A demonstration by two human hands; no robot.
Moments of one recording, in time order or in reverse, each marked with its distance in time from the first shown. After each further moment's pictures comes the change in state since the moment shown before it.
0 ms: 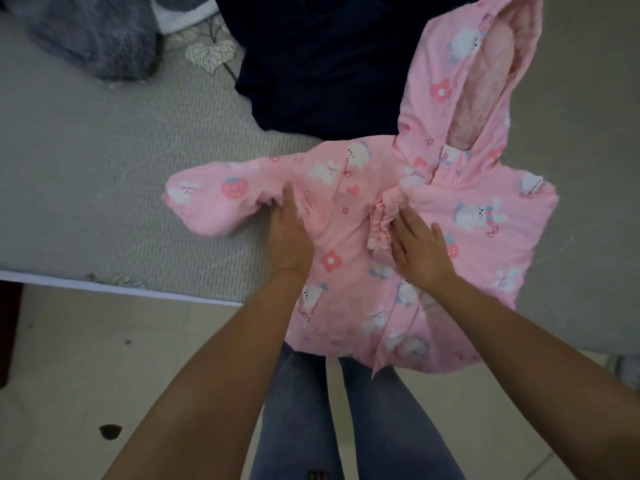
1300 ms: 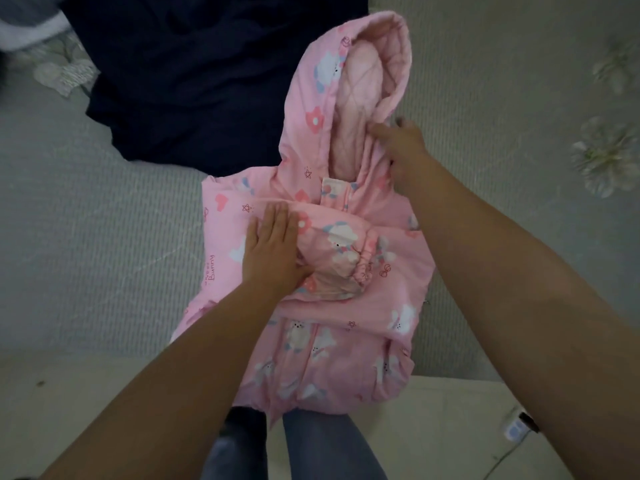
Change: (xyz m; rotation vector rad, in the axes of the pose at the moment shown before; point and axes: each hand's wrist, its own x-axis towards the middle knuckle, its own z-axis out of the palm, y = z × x) left_hand 0.008 0.086 0.127 0.693 -0.532 0.264; right_hand 0.149 0.129 -0.127 1.270 0.187 0.620
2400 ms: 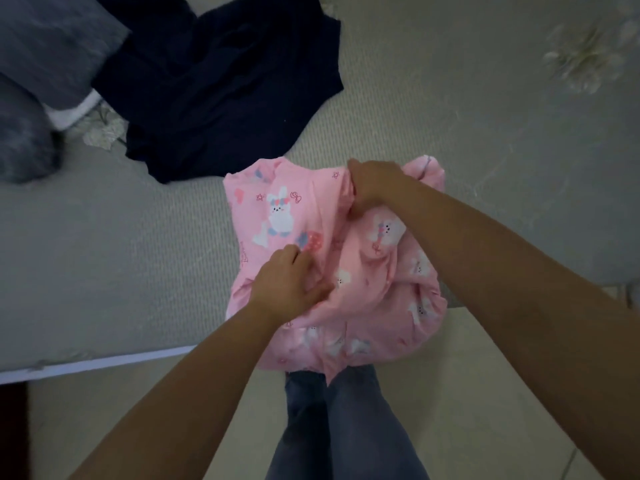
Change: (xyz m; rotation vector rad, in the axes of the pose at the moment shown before) left_hand -0.096 -0.025 -0.012 -0.068 0.050 0.312; right_hand -0.111 0.055 -0.008 -1.415 -0.316 -0.302
